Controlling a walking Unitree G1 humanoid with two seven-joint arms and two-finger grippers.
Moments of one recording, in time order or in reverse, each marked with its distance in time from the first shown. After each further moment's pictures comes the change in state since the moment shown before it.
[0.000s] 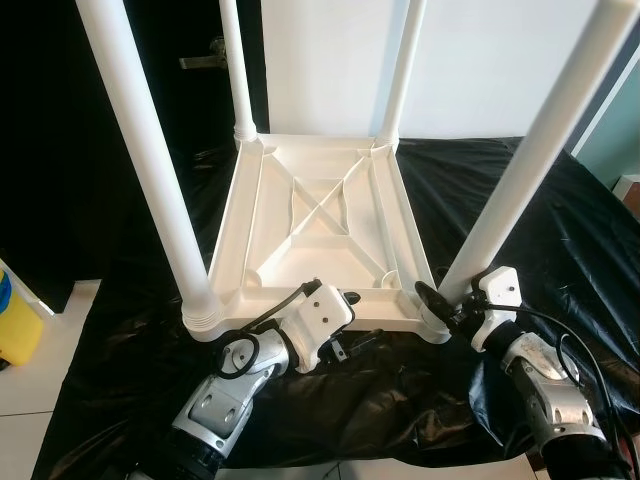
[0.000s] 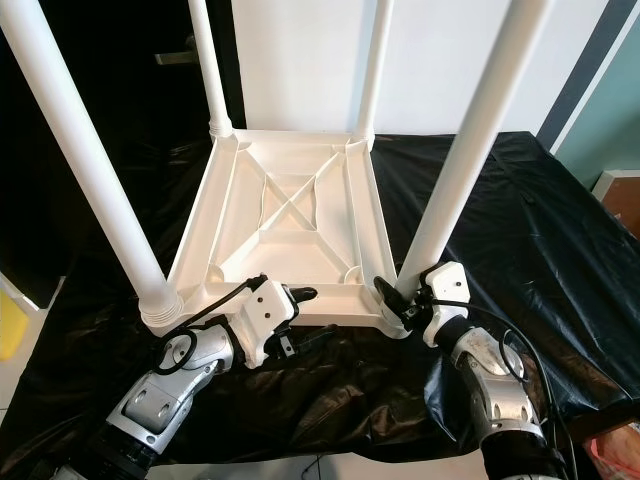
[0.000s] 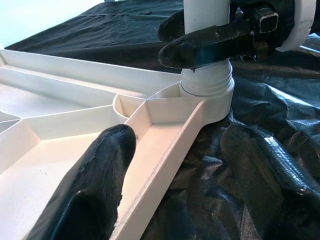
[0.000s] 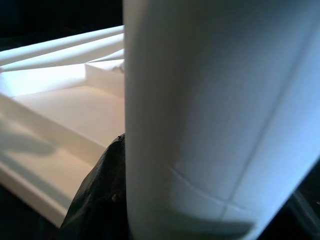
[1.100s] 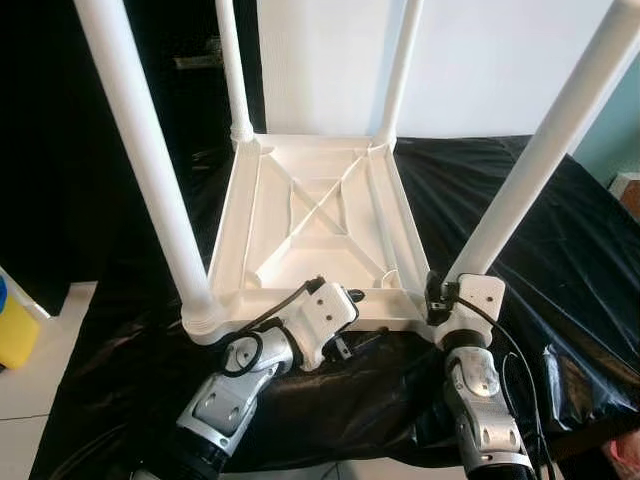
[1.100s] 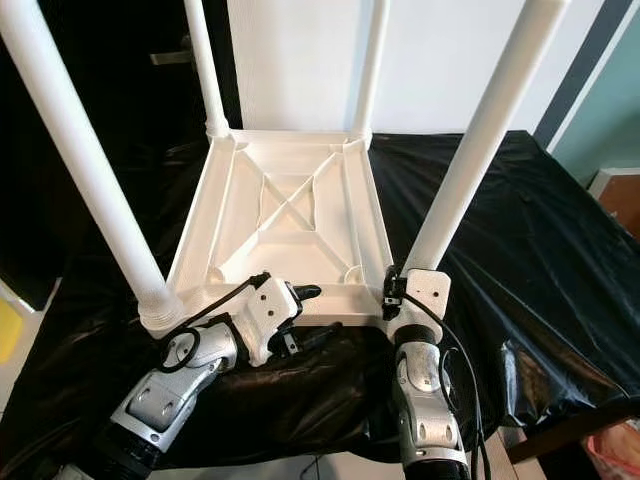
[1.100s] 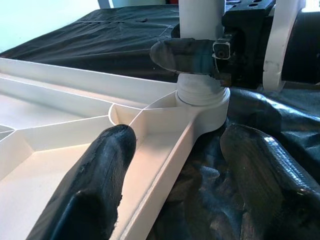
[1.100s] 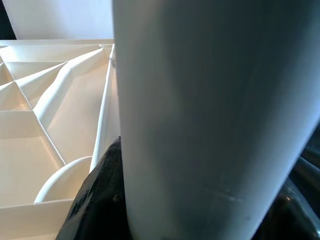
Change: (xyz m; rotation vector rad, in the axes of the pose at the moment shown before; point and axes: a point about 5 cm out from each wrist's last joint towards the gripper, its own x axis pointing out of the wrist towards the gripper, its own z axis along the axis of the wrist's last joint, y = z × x) left arm 0.004 -0.001 0.004 -0.005 -0.020 -0.004; right arm 0.012 0.047 0.007 0.134 -0.004 -0.611
